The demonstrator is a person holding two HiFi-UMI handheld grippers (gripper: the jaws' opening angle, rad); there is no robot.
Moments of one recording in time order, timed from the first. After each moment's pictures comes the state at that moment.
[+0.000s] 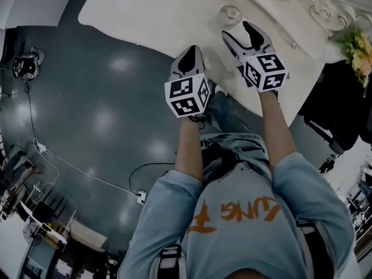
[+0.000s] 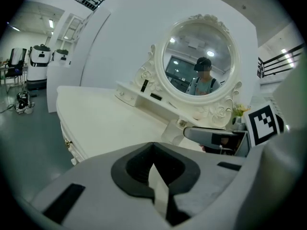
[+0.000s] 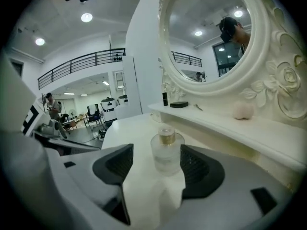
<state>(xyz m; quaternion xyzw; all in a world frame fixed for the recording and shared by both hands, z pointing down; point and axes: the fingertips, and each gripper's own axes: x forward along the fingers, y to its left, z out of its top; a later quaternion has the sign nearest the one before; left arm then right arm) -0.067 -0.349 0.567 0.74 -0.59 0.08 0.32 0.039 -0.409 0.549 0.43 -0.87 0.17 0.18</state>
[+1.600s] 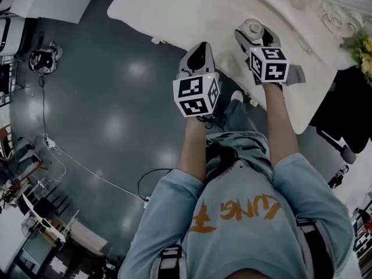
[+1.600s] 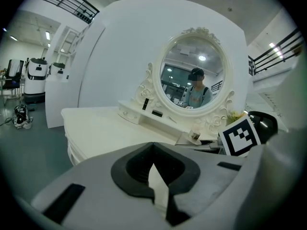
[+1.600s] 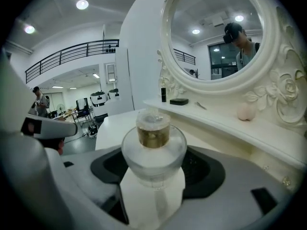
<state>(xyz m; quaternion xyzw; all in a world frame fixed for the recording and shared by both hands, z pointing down) -0.123 -0.342 0.506 0.76 -0.60 0.06 0.26 0.003 -0.416 0.550 0.48 -0.83 0.17 0.22</state>
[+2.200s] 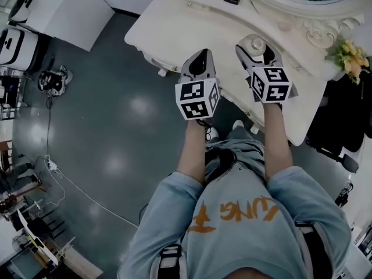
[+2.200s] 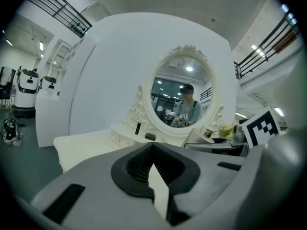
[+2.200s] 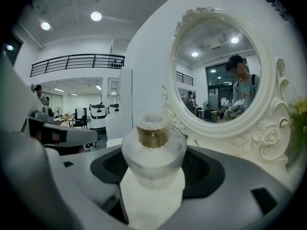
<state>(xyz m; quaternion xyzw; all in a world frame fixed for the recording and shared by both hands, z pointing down) -0.134 -0.351 0.421 0.79 -0.58 0.02 0.18 -0.010 -0.389 0.429 0.51 -0.84 0.09 0.14</state>
